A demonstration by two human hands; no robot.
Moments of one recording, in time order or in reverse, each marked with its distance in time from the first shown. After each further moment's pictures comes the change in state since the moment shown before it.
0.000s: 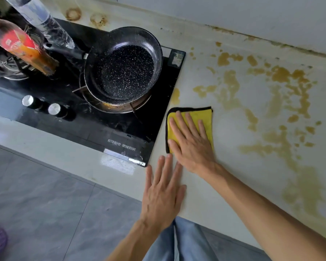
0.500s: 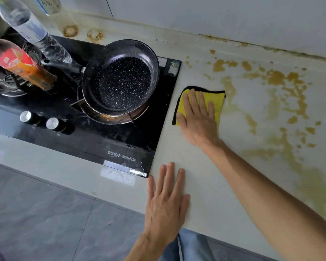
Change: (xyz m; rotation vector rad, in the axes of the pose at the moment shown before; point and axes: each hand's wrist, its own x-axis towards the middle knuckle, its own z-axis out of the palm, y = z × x) left_hand 0.000 -0.002 0.006 0.025 0.064 0.036; right_hand 0.075 0.025 -0.022 0.041 0.038 0.287
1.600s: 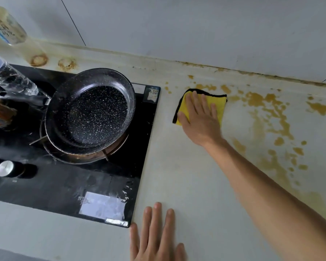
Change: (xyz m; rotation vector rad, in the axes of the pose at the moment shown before) left_hand 0.010 0.000 0.046 -0.132 0.271 -0.121; right_hand 0.077 0.061 -0.022 0.059 -0.004 0.129
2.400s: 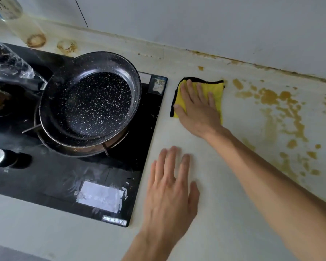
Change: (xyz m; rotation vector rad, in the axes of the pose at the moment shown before) left_hand 0.134 0.039 -0.043 -0.059 -0.145 0.173; right_hand 0.024 -0.018 0.002 -0.053 -0.040 -0.132
